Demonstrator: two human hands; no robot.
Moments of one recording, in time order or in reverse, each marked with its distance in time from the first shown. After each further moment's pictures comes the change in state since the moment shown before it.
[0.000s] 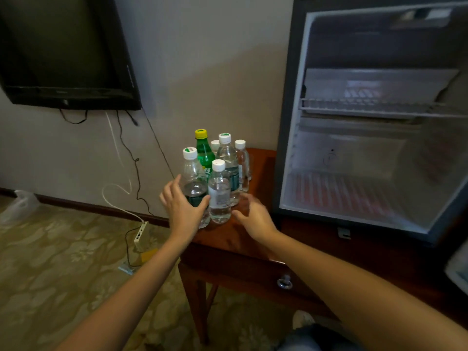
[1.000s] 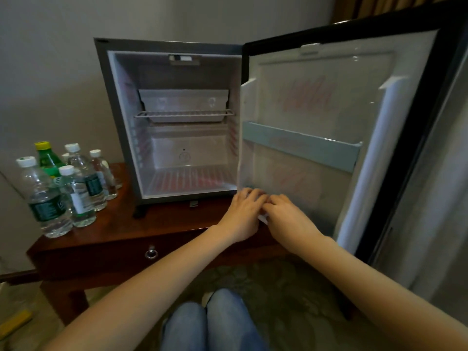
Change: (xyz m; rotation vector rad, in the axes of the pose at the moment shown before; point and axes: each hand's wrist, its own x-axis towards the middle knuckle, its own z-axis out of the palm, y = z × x) left_hand -0.303 0.291 0.080 0.077 -0.746 1.170; right_hand -0.335 0.092 -0.277 -0.950 0.231 0.023
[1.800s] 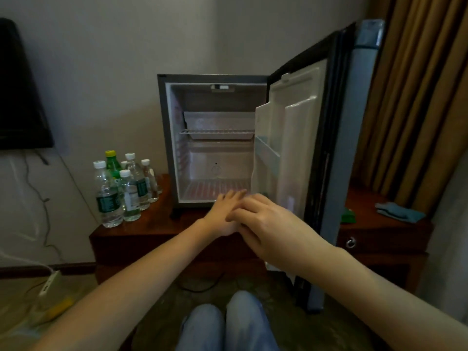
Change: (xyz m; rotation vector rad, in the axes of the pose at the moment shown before) left_hand -0.080 0.010 -0.099 0.240 -0.245 -0.252; right_hand -0.070 -0.115 -0.108 0.150 0.242 -0.505
